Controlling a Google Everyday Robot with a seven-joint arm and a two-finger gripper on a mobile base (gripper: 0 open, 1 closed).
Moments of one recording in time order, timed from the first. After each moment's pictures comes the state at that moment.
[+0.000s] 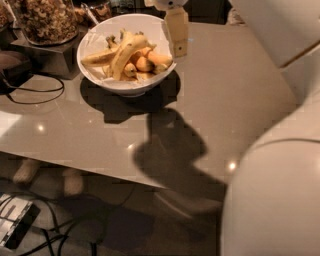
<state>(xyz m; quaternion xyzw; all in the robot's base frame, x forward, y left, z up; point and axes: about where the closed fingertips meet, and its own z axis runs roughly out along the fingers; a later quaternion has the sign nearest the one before) 0.639 -0.030 1.010 -0.80 0.57 -0.13 0.12</state>
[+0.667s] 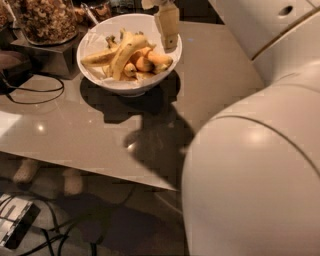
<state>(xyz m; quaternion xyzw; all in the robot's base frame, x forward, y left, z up) 0.673 -0.019 1.012 -0.80 0.57 -0.15 0.12</state>
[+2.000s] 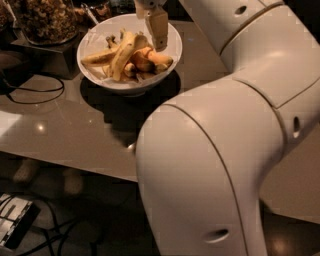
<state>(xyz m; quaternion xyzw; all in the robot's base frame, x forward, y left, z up) 0.703 -0.001 0.994 -0.81 0.56 -0.15 0.10</state>
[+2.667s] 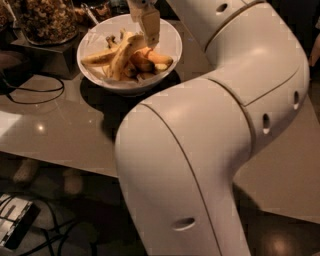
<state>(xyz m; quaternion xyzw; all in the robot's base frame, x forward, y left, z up) 0.712 0.018 0.994 -0.82 0.54 -0.16 0.09</state>
